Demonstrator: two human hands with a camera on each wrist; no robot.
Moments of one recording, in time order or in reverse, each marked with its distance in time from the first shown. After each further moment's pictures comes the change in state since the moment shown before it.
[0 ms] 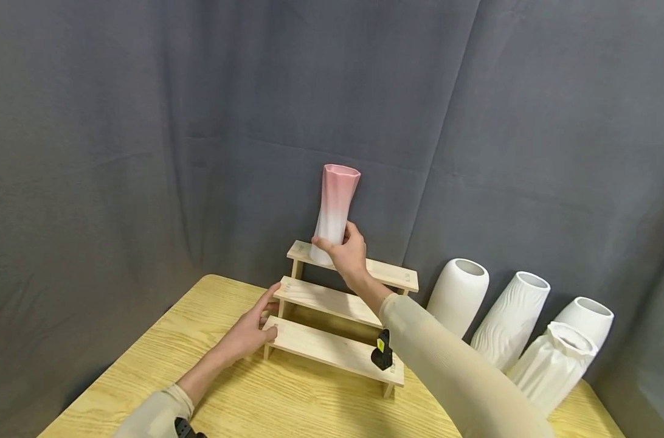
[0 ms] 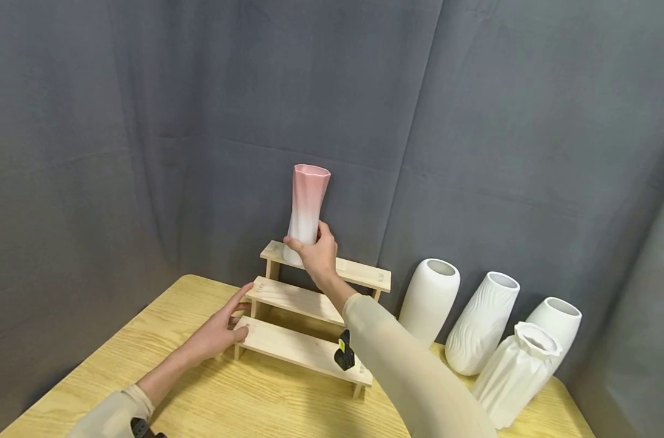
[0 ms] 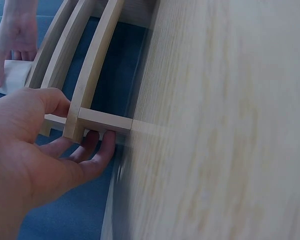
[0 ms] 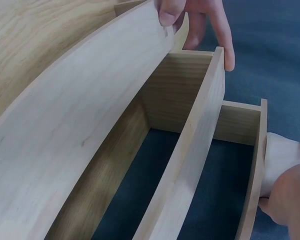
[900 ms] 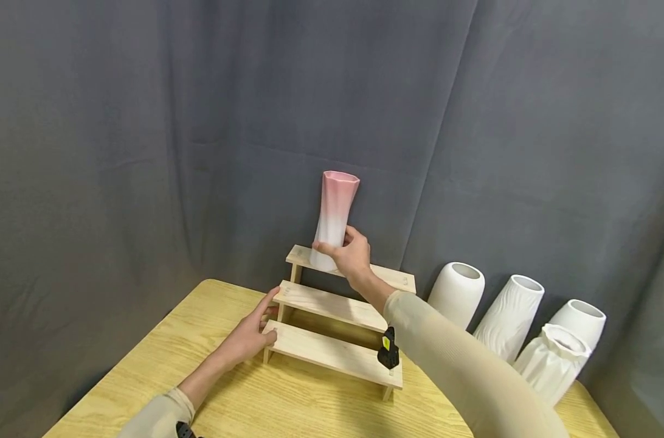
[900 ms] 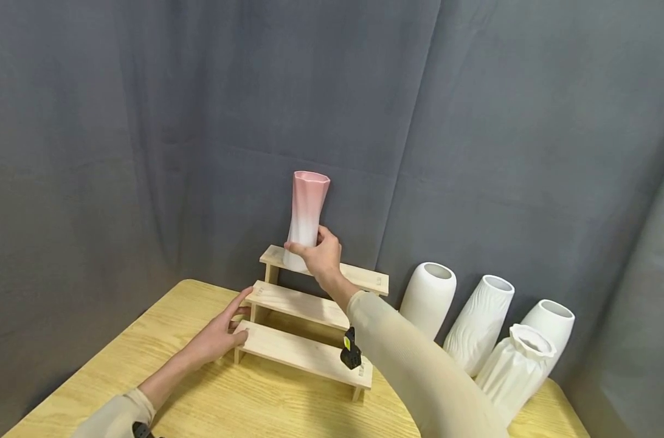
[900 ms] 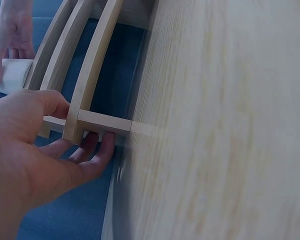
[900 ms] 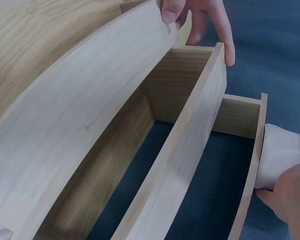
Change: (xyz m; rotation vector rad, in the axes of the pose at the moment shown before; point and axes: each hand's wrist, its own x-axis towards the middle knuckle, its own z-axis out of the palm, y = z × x) left_hand 0.008 -0.002 0.011 -0.064 -0.016 -0.034; right_hand 0.003 0.001 -0.021 -0.029 -0.015 0.085
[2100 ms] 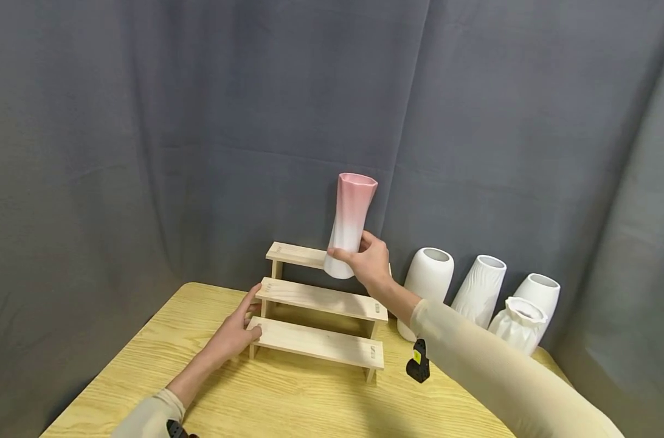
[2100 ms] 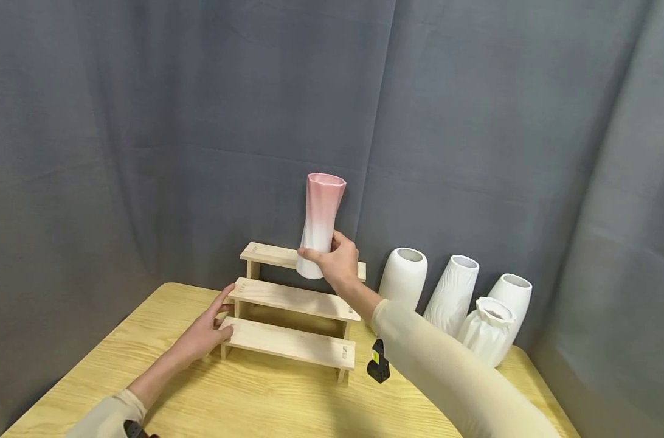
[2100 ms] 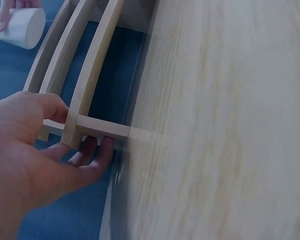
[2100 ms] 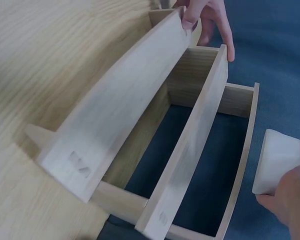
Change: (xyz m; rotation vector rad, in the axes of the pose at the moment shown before) left_hand 0.026 -0.014 -0.015 0.048 0.000 0.008; right_hand -0.025 -0.010 -0.064 0.020 0.048 -0.033
